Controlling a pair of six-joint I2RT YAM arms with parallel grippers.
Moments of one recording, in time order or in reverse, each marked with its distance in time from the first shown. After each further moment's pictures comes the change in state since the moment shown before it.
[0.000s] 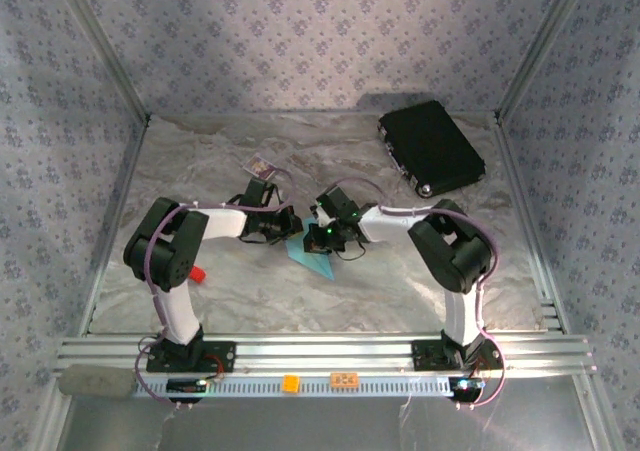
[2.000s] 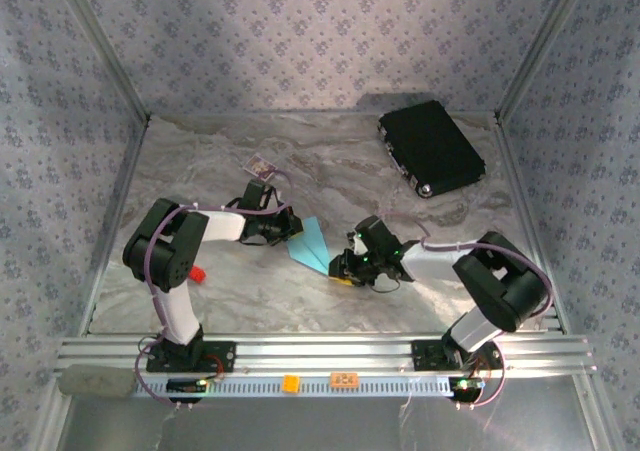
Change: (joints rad) left arm 0.006 -0.006 -0.044 0.084 0.014 -0.039; right arm -0.031 -0.361 -0.529 0.278 -0.076 0.269
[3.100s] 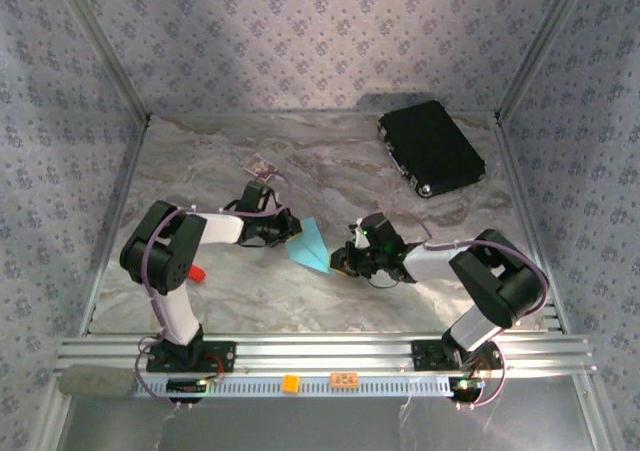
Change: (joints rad) left arm 0.000 -0.034 -0.039 0.023 -0.006 -0.024; right arm -0.035 0.014 -0.045 0.213 -0.006 0.027
